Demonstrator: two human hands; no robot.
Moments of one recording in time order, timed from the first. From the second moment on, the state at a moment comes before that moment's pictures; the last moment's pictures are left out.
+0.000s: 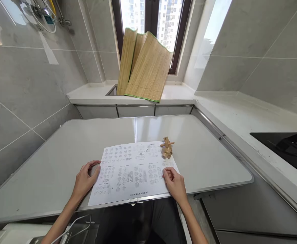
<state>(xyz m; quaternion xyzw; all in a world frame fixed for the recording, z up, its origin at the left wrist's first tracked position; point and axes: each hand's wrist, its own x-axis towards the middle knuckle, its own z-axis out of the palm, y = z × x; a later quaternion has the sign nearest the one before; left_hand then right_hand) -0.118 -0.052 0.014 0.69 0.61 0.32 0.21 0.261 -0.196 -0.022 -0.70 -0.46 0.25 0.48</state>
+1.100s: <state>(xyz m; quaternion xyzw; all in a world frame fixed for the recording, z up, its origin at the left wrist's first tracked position) -0.117 -0.055 0.017 0.68 0.63 0.32 0.21 0.259 -0.198 -0.022 -0.72 -0.45 0.25 0.46</state>
